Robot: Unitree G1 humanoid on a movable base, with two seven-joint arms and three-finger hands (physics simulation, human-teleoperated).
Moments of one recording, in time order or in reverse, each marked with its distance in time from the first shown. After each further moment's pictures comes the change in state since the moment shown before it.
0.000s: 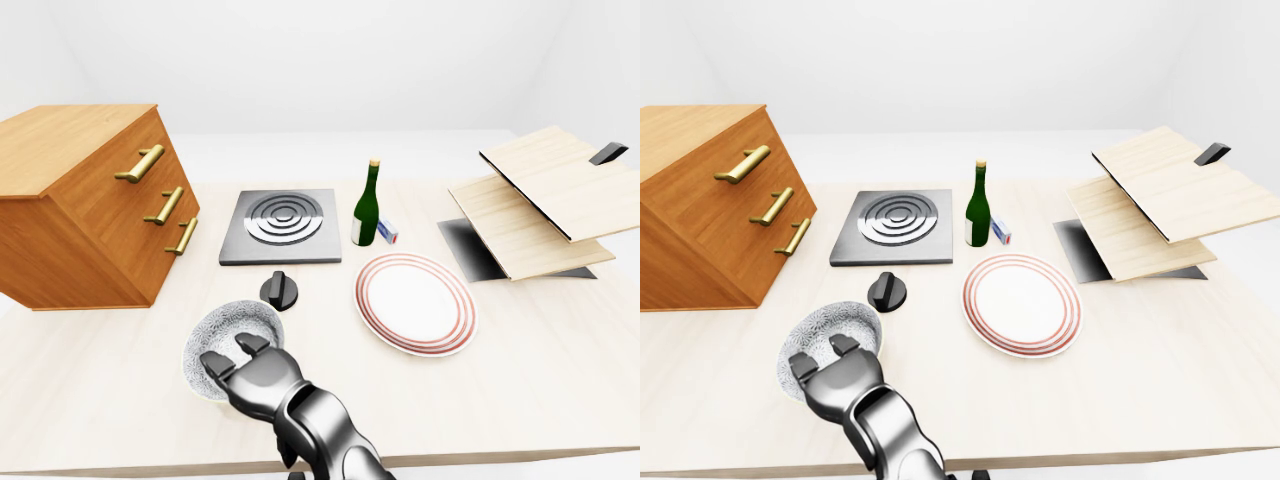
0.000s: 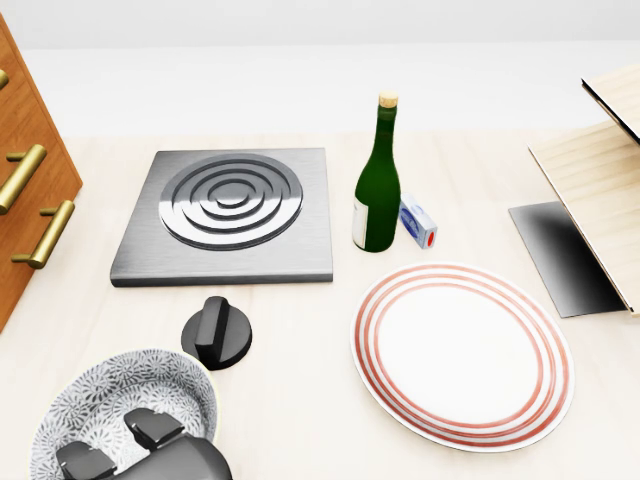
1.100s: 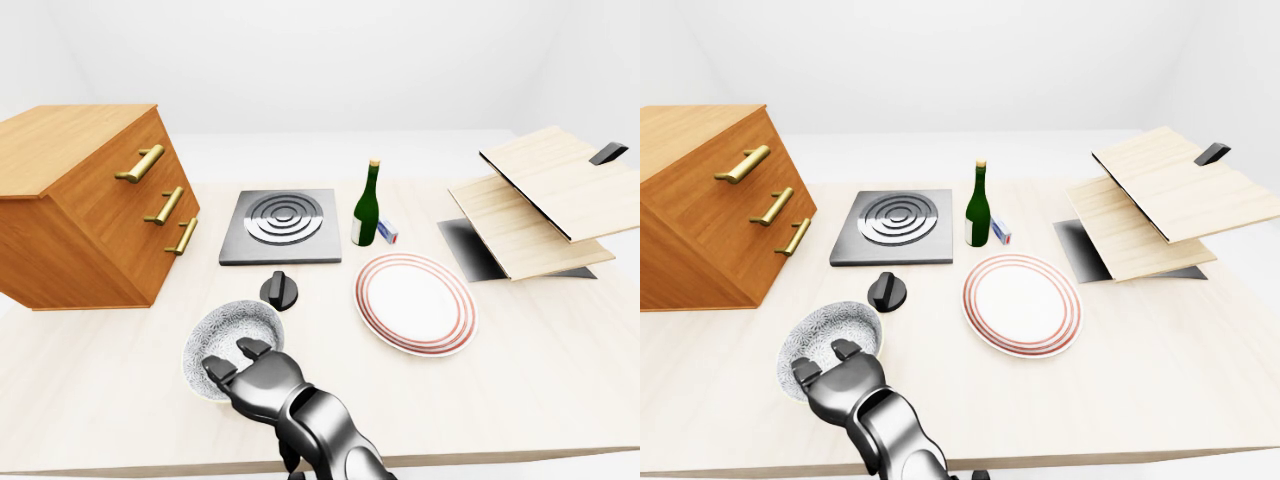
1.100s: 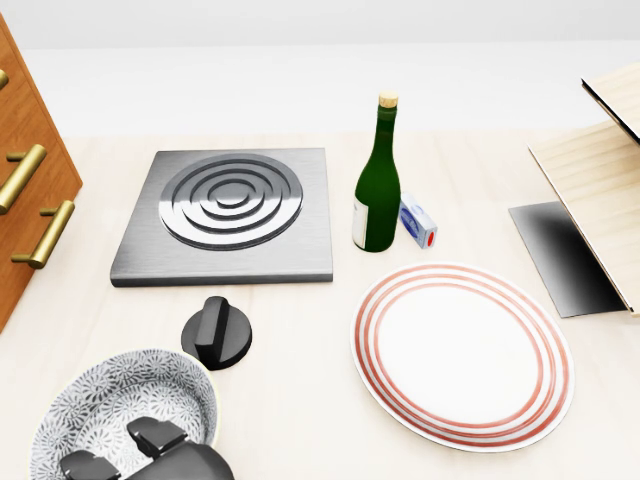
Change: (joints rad) left arm 0.000 0.000 0.001 -0.002 -0.004 0.000 0.002; right arm 0.005 -0.018 0.001 0.009 0.031 0.000 0.000
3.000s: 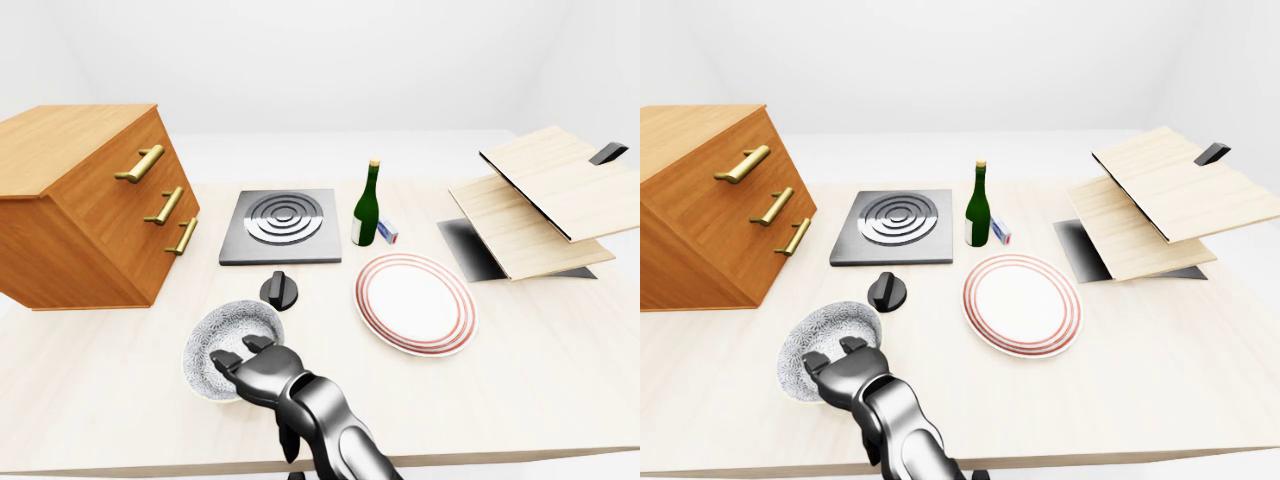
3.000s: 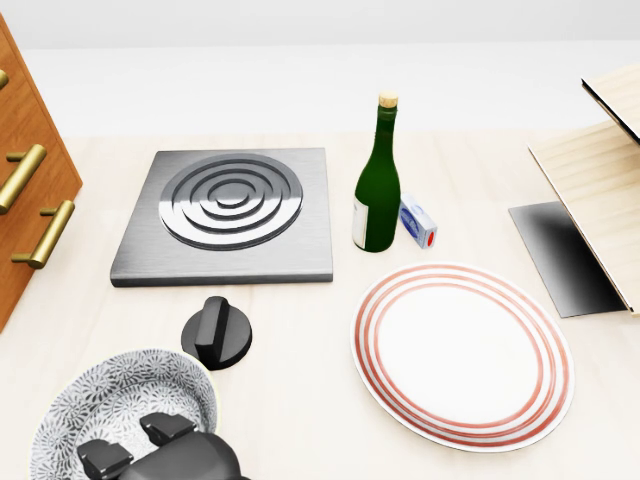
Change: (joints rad) left arm -0.001 -0.001 0.000 0.000 -0.010 0.000 0.000; right arm -0.060 0.043 -0.082 0.121 0.043 0.000 0.000
